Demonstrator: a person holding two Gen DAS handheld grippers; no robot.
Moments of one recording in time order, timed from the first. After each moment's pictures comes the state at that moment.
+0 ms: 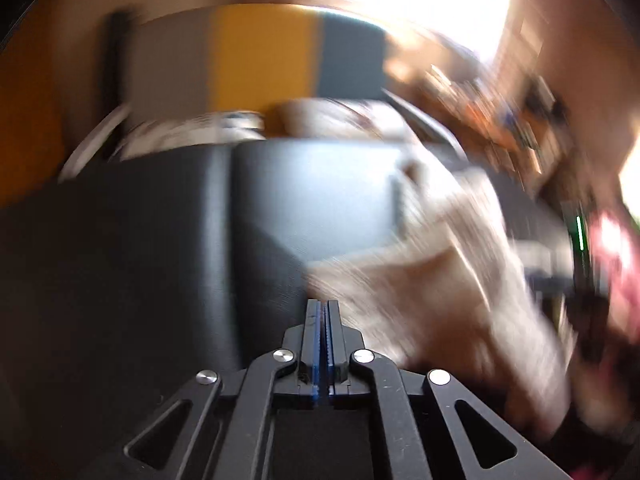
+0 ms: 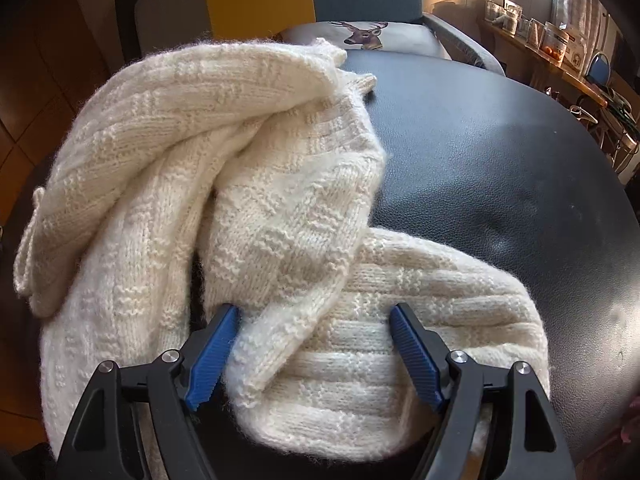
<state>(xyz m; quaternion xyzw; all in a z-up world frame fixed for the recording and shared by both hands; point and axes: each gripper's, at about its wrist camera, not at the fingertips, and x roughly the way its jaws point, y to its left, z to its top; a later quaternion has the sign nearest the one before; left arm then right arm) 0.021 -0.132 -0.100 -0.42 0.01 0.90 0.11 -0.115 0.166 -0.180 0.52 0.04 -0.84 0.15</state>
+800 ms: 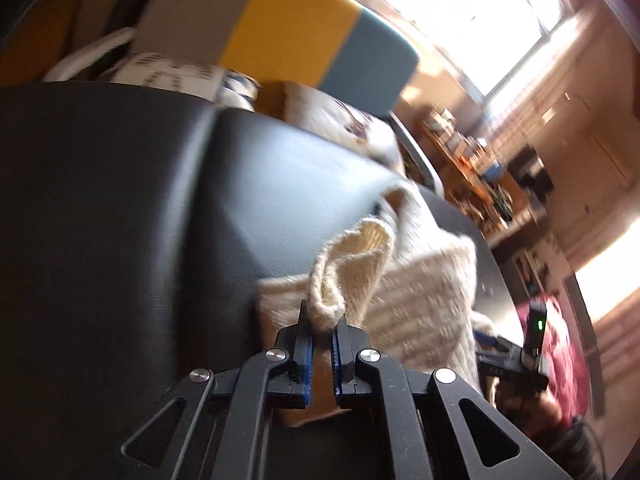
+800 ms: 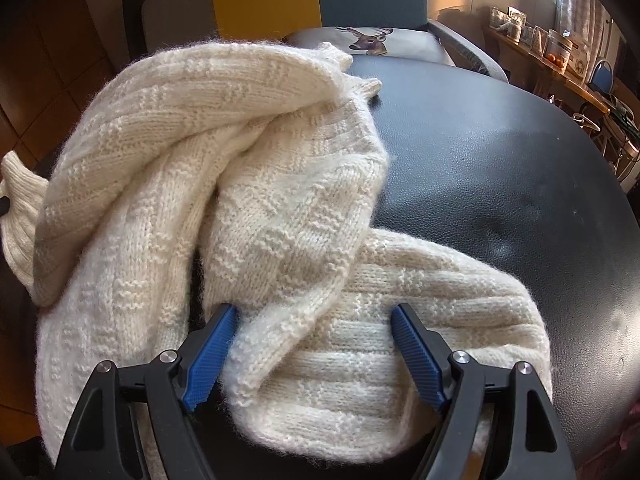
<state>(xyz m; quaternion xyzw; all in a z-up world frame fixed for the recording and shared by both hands) -0.005 -0.230 -0.095 -0.41 -0.26 0.87 0.06 -0.111 0.171 -0.182 0.51 0.04 -0.84 0.16</state>
